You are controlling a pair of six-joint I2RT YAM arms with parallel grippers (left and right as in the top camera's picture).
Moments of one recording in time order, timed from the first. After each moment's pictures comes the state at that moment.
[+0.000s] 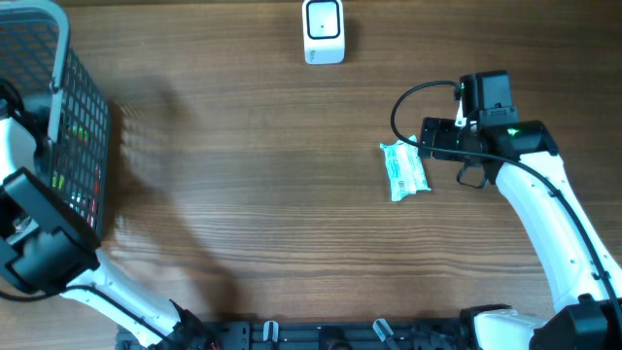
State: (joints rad) left arm 0.64 2.07 1.54 -0.62 -0.13 -0.56; right arm 0.13 1.44 1.12 -0.81 0.10 0.22
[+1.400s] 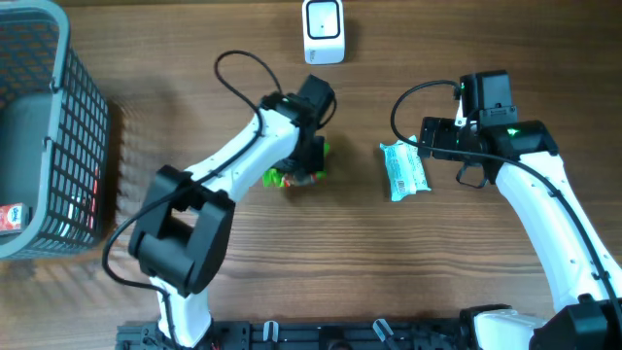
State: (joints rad) left arm -0.55 1.97 1.44 -0.94 -0.02 -0.47; right arm 0.13 1.44 1.12 -0.81 0.10 0.22
